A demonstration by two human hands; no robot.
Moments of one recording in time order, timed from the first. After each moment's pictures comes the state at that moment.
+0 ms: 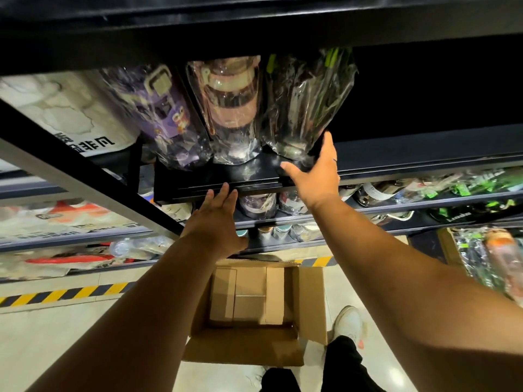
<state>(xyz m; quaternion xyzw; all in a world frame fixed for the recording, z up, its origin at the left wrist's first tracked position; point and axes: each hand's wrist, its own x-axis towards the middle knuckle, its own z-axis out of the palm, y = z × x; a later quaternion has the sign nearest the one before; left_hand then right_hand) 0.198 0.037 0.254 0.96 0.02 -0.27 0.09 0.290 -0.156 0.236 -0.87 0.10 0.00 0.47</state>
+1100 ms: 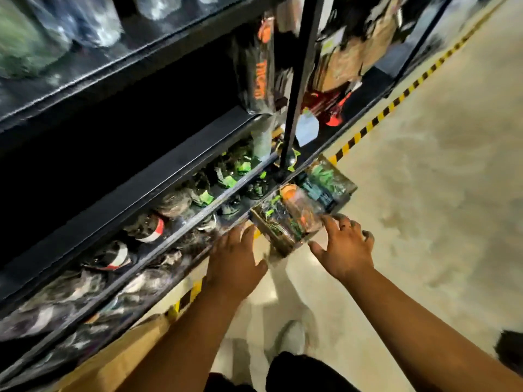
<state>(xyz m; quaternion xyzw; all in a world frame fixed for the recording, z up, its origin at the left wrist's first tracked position) 0.139 -0.579 0.317 0.93 -0.27 -0.23 0.07 0.043 -0.783 0.312 -0.93 0.33 0.15 0.11</state>
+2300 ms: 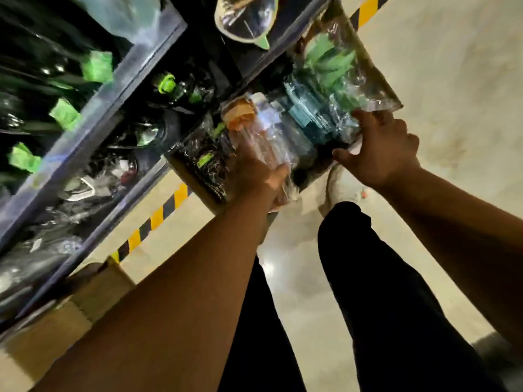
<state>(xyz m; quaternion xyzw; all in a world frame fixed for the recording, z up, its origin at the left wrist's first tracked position) 0.265 -0.943 -0.096 0.88 0.10 -0.45 0.12 0.197 -1.135 -0.056 -0.90 0.29 0.27 0.17</state>
